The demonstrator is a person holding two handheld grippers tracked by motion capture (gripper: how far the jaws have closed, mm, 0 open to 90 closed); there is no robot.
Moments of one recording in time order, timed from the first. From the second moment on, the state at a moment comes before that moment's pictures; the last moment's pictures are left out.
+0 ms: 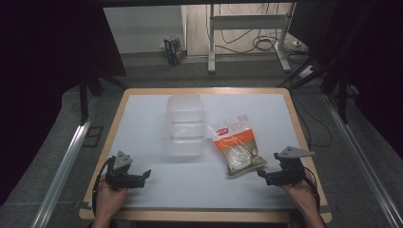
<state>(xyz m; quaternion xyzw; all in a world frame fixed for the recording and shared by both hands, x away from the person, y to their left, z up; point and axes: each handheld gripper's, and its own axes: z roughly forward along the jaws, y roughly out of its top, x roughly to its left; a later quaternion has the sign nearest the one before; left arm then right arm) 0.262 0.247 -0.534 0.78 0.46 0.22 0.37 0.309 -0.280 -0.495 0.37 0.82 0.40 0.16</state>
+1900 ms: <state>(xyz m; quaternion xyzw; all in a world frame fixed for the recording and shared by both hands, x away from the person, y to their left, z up) 0.262 0.225 -0.538 0.81 0.40 0.22 0.36 0.329 -0.283 -0.494 0.39 0.84 0.34 0.17</state>
